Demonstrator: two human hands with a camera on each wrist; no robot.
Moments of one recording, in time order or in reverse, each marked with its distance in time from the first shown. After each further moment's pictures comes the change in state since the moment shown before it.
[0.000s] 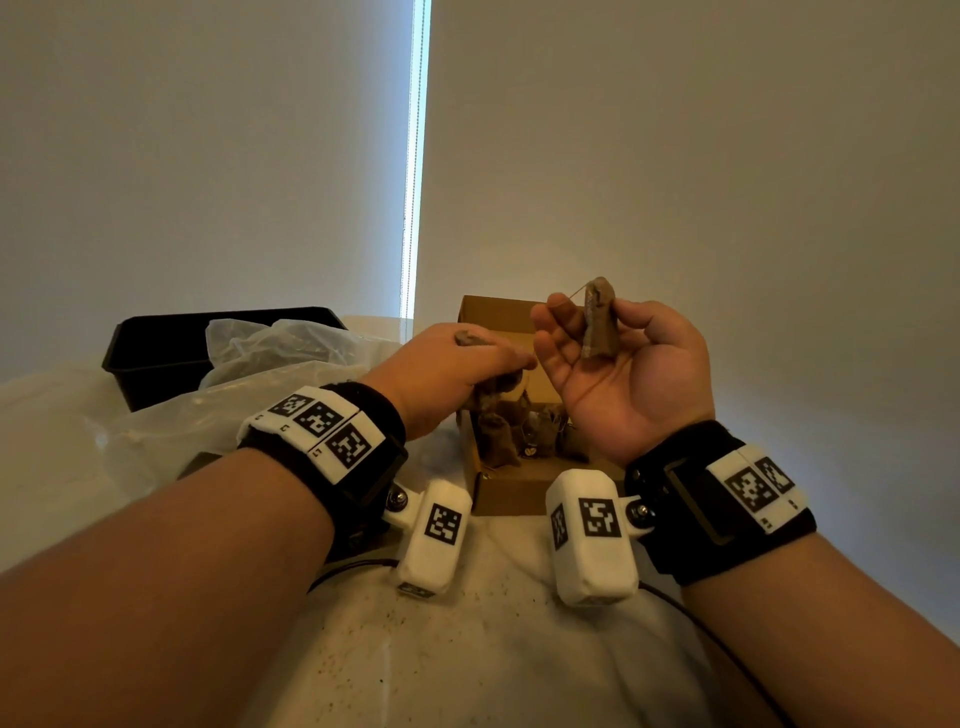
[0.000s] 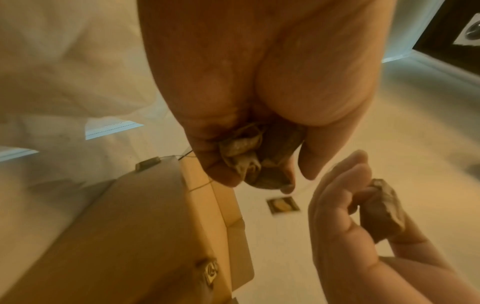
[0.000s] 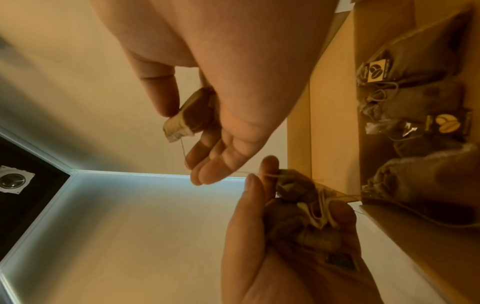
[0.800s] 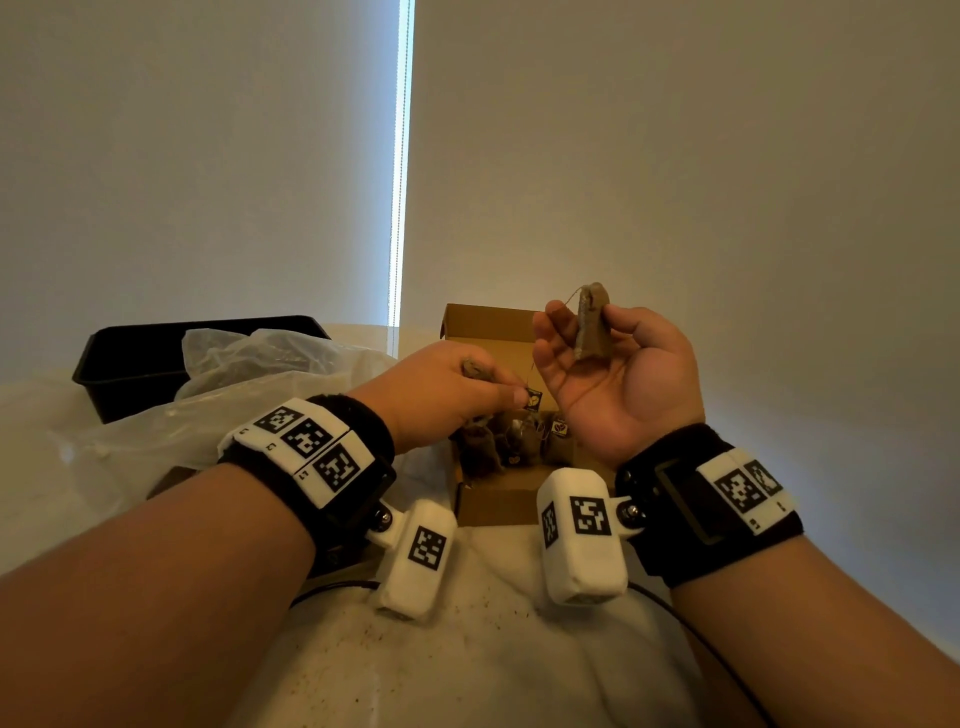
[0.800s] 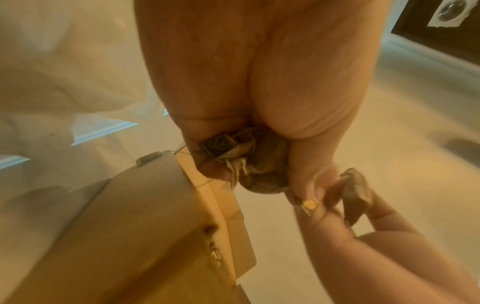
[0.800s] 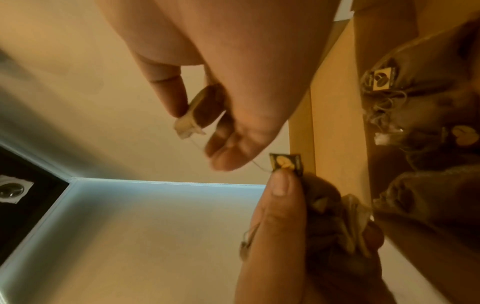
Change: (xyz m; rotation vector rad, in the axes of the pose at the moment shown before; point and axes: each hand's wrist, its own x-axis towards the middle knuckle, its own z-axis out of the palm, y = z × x) left_hand -0.002 0.002 0.007 0.241 -0.109 0.059; right_hand 0.006 -0.007 -0.010 -0.055 0.120 -0.027
